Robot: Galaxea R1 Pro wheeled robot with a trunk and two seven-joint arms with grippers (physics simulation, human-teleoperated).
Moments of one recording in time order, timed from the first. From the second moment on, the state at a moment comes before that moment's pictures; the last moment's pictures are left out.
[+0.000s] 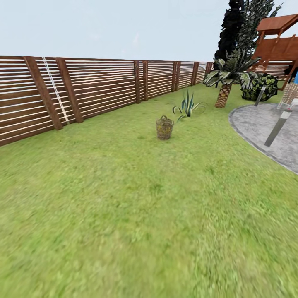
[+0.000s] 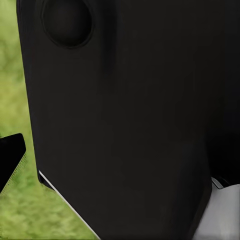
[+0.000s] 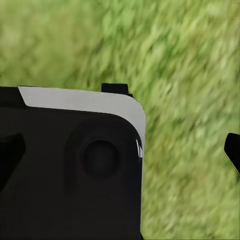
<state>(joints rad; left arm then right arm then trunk) 0.00 -0.05 0.03 -0.14 0.01 -0.01 -0.01 -0.11 -0.04 0.01 -0.06 0.01 -0.29 0.00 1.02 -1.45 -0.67</state>
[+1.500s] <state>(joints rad) 0.00 -0.05 0.03 -0.14 0.01 -0.01 -0.01 -0.11 -0.04 0.01 -0.06 0.02 -0.29 -0.01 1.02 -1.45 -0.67</state>
